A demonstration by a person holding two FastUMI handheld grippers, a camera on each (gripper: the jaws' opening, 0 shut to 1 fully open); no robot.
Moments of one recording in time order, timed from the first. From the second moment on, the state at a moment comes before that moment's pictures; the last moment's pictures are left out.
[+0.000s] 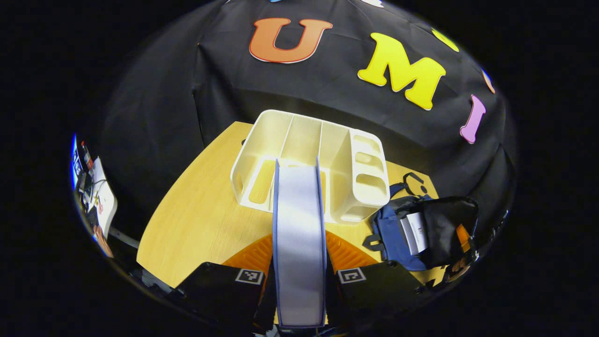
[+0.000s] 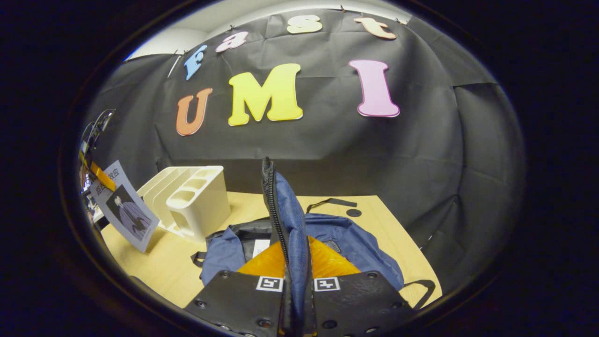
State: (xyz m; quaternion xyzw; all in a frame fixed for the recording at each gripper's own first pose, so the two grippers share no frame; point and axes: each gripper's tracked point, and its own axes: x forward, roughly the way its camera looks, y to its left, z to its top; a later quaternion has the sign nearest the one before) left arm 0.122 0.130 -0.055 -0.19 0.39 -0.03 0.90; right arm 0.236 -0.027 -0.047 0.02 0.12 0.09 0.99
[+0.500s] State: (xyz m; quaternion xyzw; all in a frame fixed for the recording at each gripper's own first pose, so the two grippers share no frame) left arm 0.106 0.058 -0.038 -0.32 0.33 -0.13 0.88; right arm 0.241 -0.019 -0.038 -0.02 0.13 0.08 0.99
